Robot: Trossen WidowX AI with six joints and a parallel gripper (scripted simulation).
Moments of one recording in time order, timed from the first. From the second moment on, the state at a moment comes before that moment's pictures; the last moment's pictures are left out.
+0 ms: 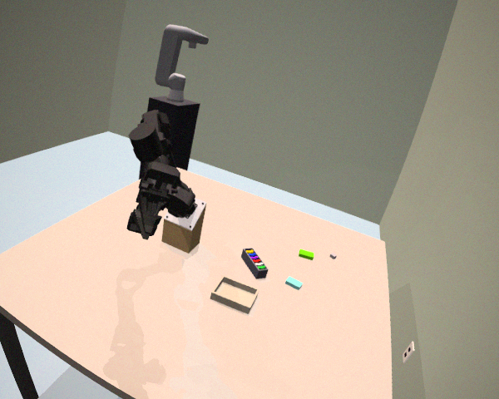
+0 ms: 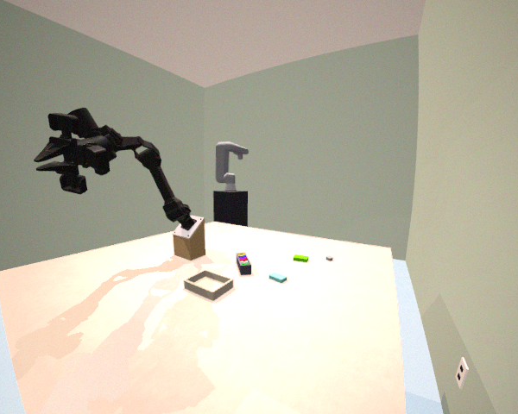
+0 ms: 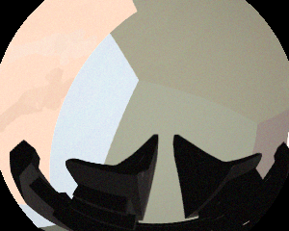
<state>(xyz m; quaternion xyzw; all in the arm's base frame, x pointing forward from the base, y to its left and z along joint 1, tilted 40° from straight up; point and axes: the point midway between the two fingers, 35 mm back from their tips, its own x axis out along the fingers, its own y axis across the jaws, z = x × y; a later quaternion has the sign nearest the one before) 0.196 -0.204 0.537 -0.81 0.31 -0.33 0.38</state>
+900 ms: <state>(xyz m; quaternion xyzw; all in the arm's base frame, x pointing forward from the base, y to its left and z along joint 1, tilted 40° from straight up) 0.405 -0.129 0.228 -0.61 0.42 0.00 0.67</state>
